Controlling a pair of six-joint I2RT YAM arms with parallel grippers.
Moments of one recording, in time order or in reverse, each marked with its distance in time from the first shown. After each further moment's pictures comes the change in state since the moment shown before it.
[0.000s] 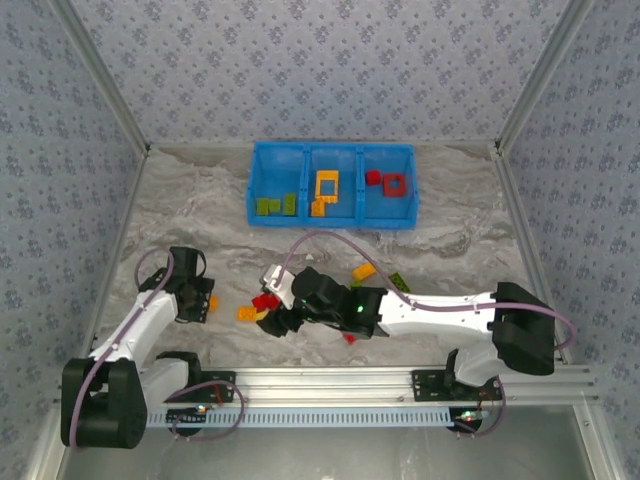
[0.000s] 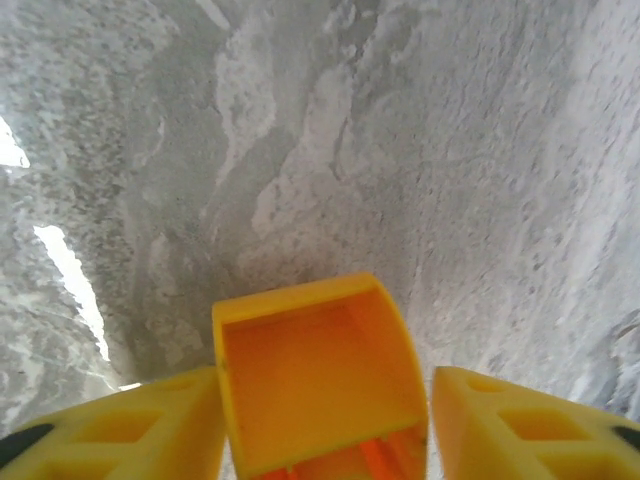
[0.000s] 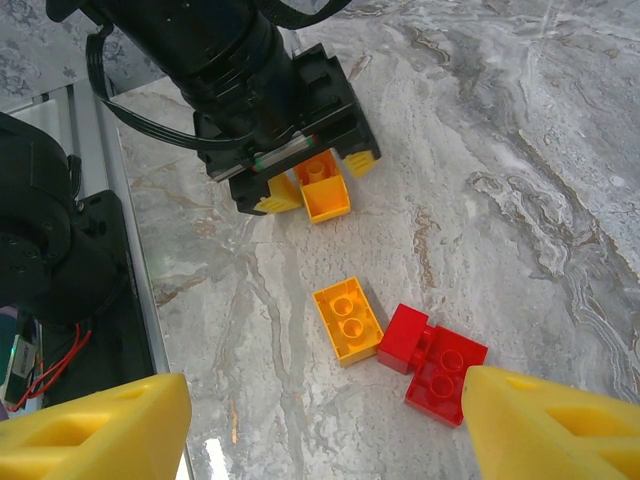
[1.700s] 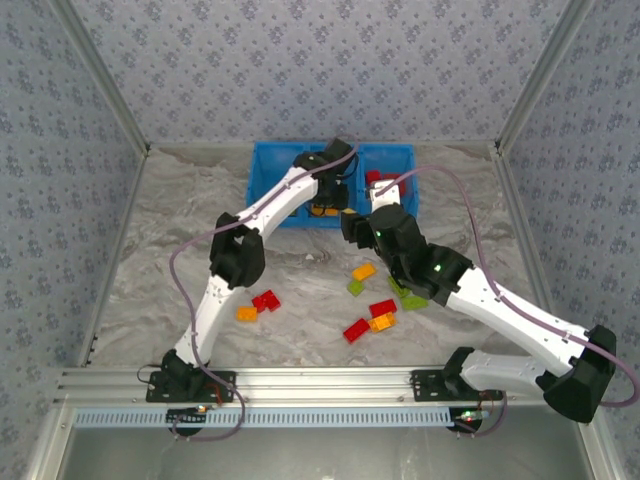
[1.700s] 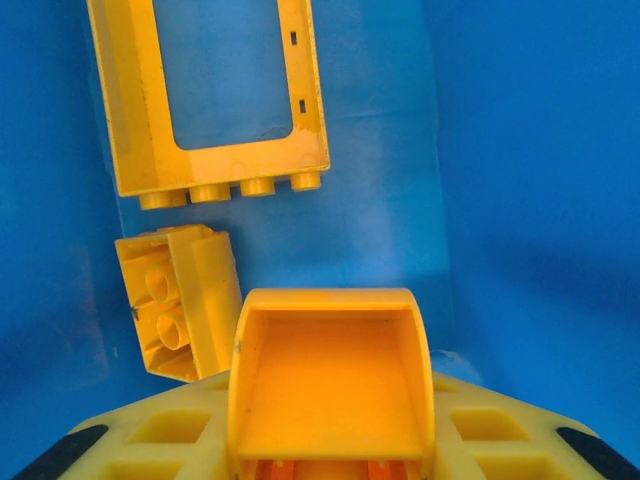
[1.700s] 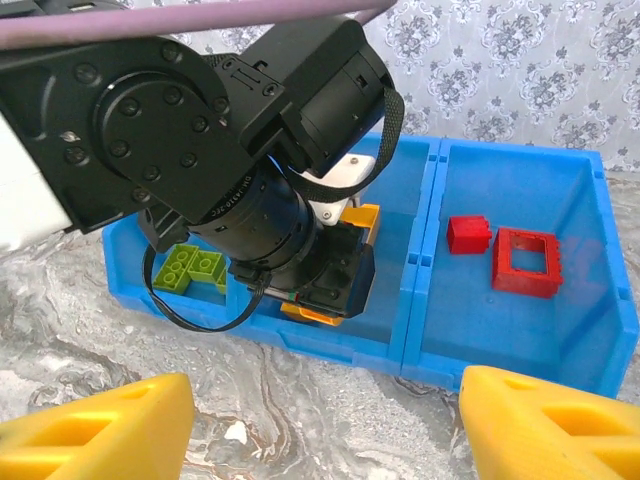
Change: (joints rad) left arm -0.603 1.440 1.940 -0.440 -0.055 0.934; right arm -0.405 -0.350 0.097 -0.360 0.471 0.193
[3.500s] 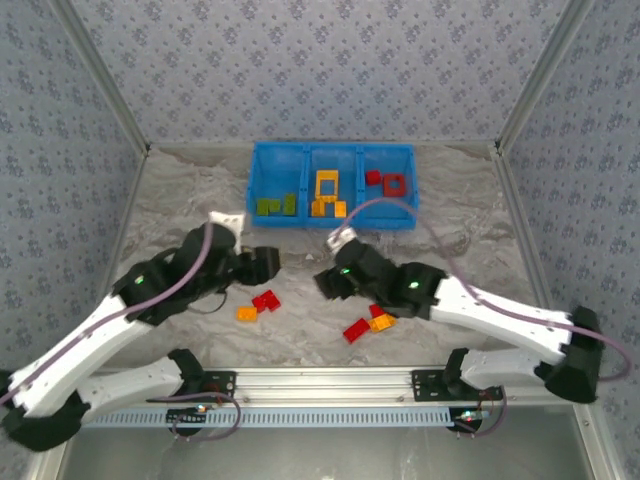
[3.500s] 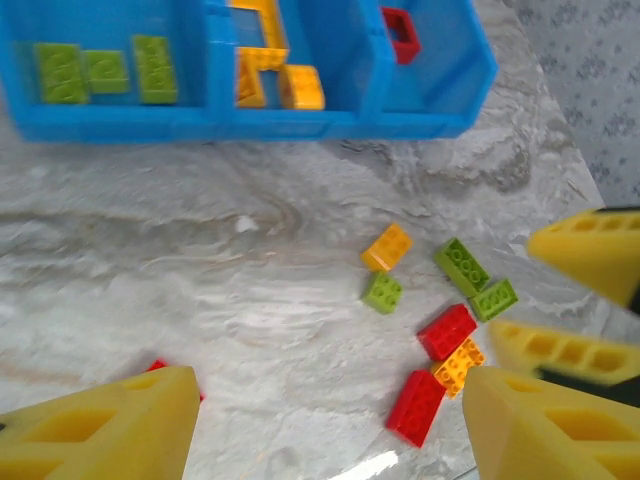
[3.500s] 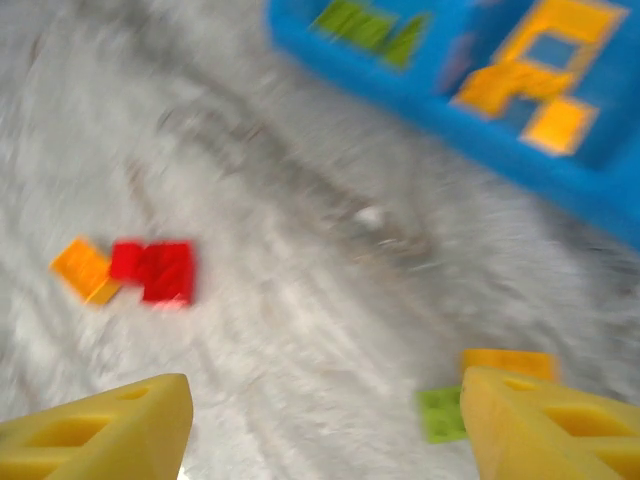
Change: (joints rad) left arm -0.225 -1.646 -1.307 0.174 -0.130 -0.230; right arm 0.245 0.121 -0.020 -0.208 -0.235 -0.011
